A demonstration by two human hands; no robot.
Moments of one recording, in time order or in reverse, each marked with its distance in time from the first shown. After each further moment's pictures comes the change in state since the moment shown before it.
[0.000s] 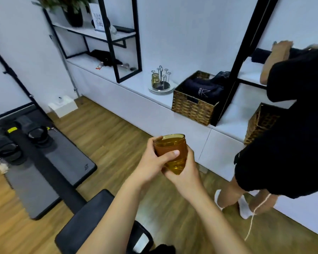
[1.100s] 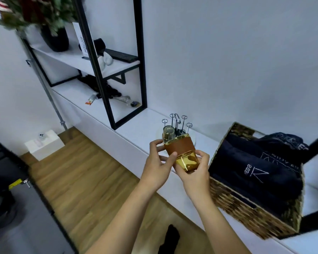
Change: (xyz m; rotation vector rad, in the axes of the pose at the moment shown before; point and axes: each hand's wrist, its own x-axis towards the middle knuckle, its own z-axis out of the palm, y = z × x) left_hand 0.627 0.056 -0.154 0.351 0.160 0.131; right_hand 0.640 0.007 0.127 0.147 0.257 -0.009
